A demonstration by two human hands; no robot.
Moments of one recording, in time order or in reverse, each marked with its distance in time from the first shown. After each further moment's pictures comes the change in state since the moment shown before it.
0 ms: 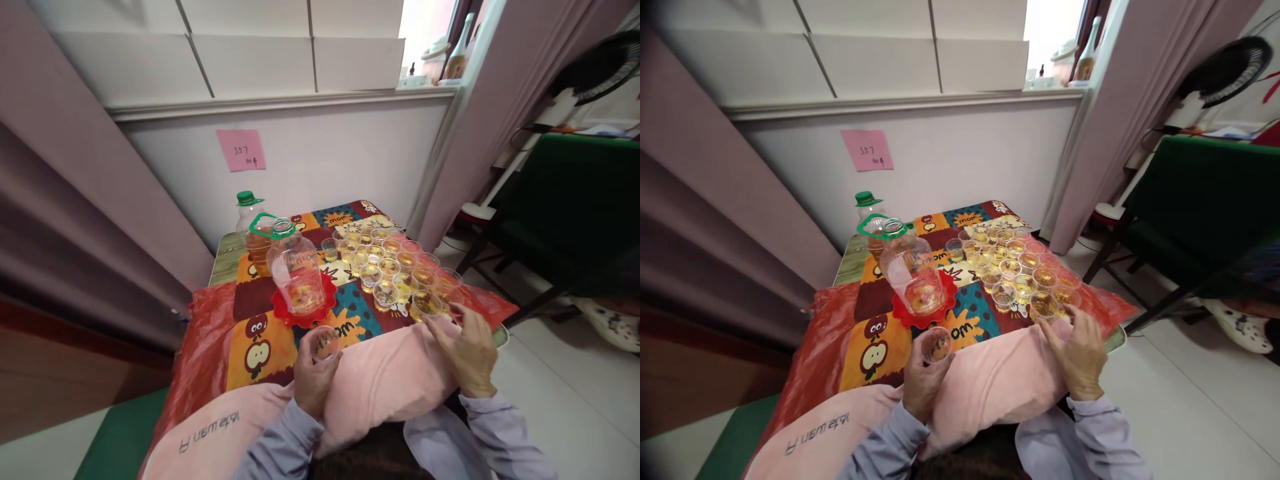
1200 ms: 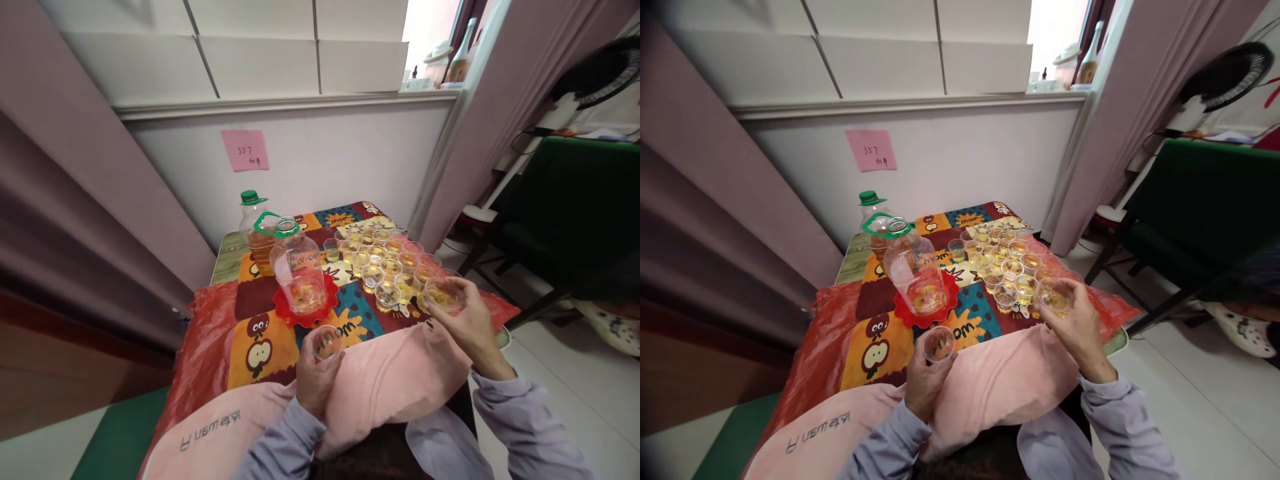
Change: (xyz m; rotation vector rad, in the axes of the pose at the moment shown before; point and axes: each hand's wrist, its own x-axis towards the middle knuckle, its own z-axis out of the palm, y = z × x) left_hand 0.000 -0.003 0.002 0.006 0.017 -0.001; right_hand 0.059 -0.021 -0.008 0.554 -0.282 0.177
